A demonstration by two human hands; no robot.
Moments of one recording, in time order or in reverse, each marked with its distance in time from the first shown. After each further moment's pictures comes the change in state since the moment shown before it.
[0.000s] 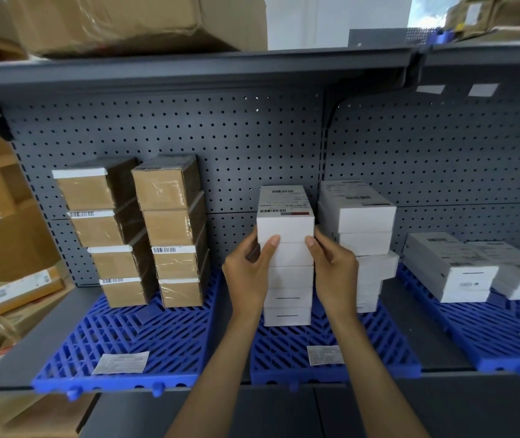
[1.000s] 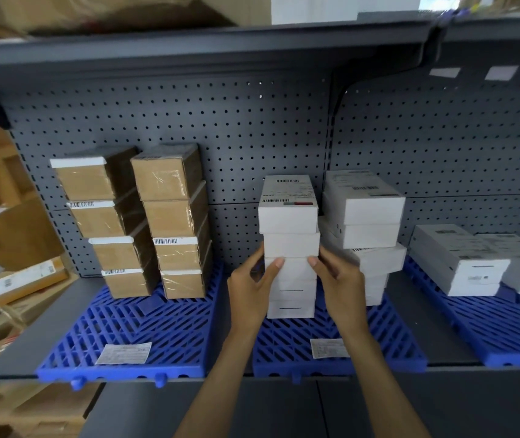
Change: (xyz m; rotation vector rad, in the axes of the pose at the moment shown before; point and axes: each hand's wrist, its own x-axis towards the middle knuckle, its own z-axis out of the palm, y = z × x) left_hand -0.023 -0.052 -0.016 0.089 -0.151 -0.115; right_hand -0.019 0.033 -0.018 -0.120 -0.156 0.078
